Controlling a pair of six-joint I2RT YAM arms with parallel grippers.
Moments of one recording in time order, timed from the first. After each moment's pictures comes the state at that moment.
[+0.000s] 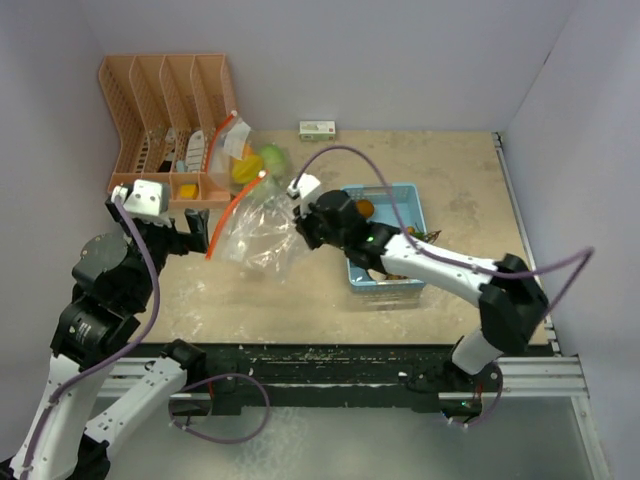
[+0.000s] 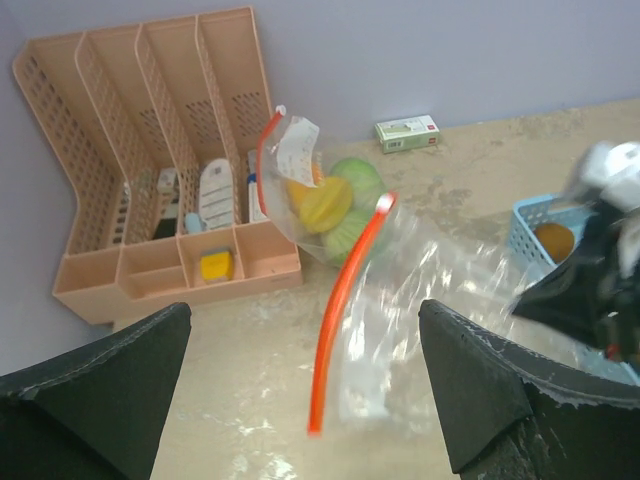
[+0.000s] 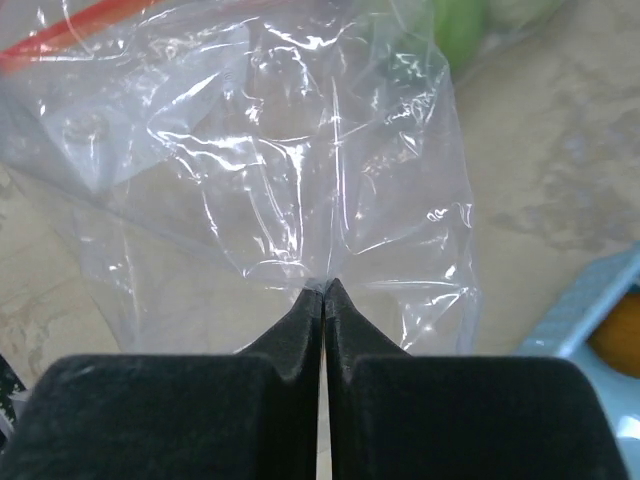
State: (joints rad) left arm -0.45 0.59 1.14 -0.59 -0.31 0.06; right arm 0.94 1.66 1.20 -0.07 0.09 0.07
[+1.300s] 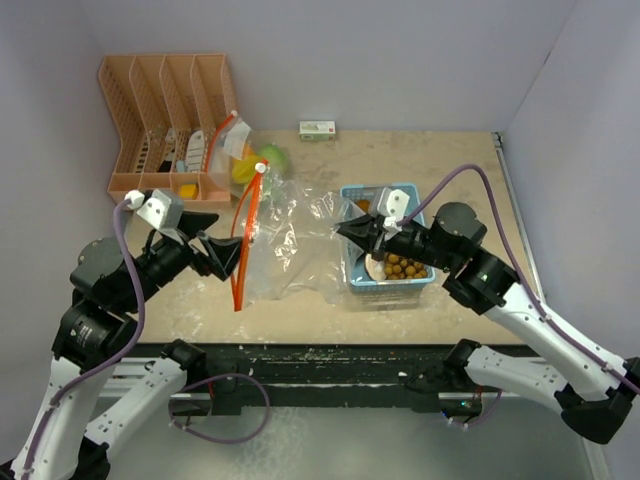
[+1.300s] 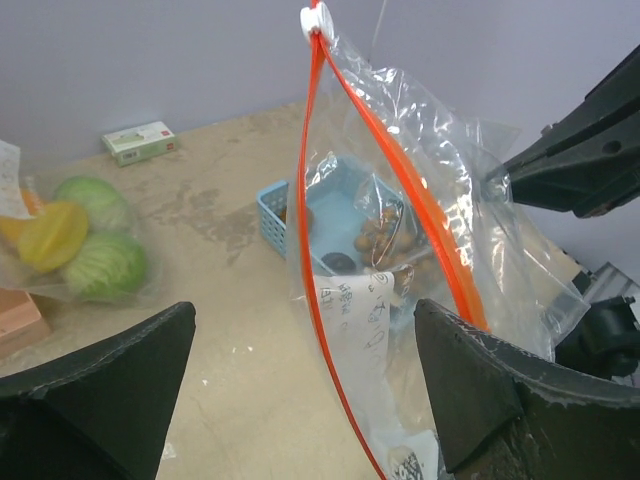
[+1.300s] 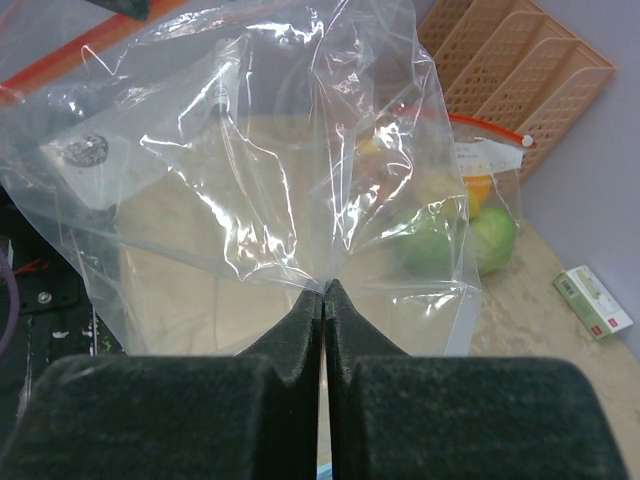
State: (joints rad) left arm -0.45 0.58 1.12 -0.54 0.22 -0.21; right arm 0.79 0.93 1.02 -0.10 -0.38 -0.23
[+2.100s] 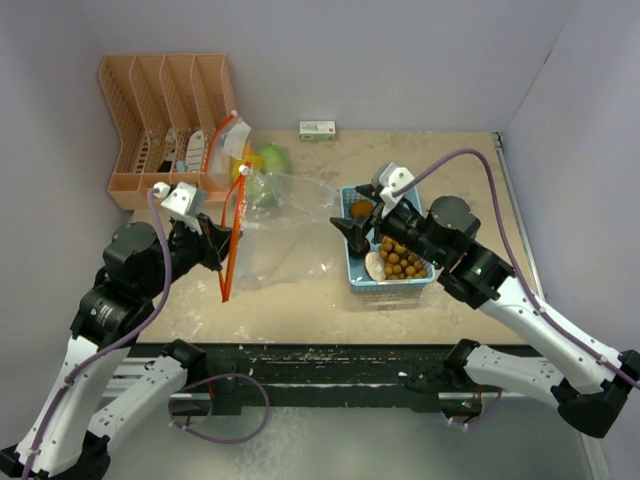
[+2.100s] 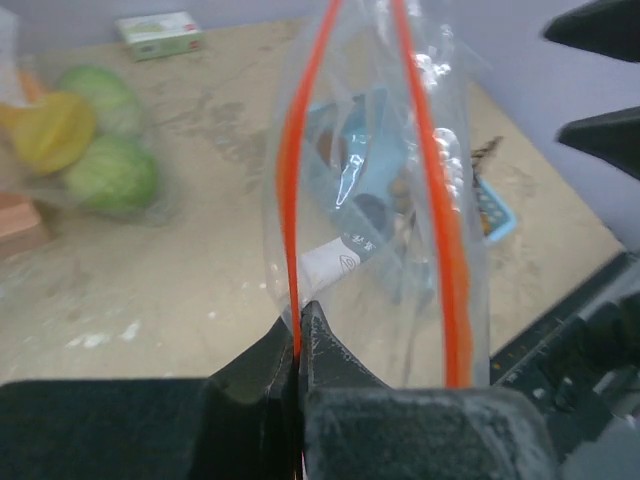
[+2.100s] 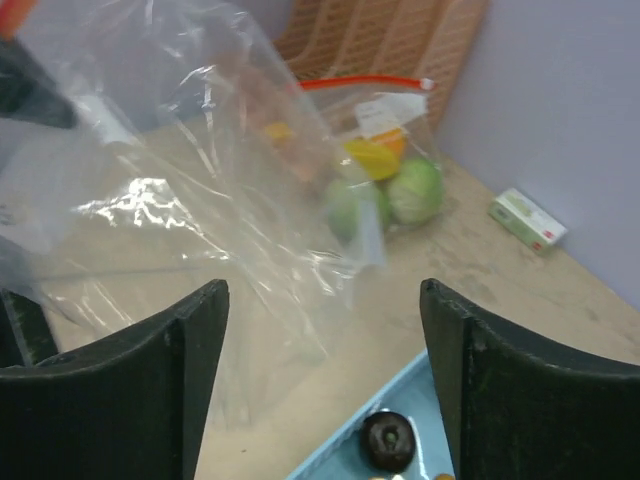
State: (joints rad) left arm -0.45 0.63 1.05 -0.60 0.23 -0.25; right arm 0.79 0.95 1.04 -0.09 -0.15 -0.14
